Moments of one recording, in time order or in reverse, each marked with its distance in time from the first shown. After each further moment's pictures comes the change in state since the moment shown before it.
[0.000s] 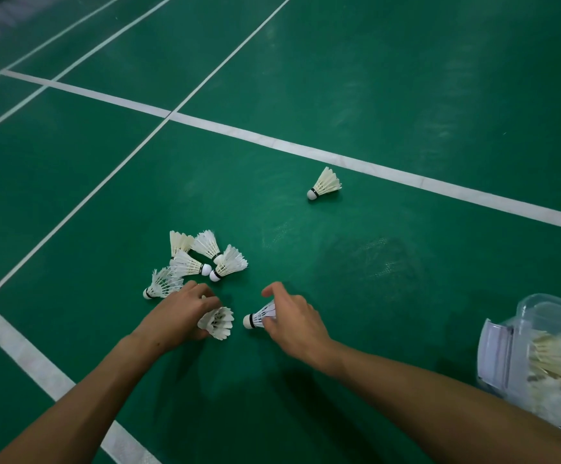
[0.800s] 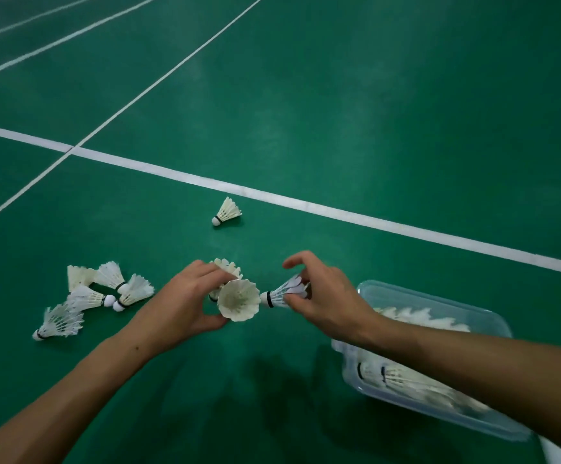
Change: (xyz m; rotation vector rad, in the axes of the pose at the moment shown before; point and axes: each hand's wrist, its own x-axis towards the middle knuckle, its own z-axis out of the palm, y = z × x) left_hand 0.026 0.176 -0.130 -0.455 0.417 0.393; right_hand -0.136 0.069 -0.195 0.003 0.295 -0.052
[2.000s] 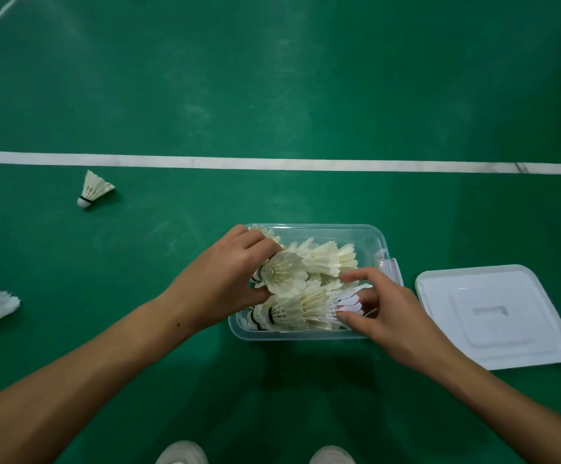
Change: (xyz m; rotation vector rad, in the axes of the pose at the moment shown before) left_hand 0.113 0.196 0.123 0.007 -0.186 0.345; right_hand -0.226 0.167 -0.081 0.204 0.196 0.423
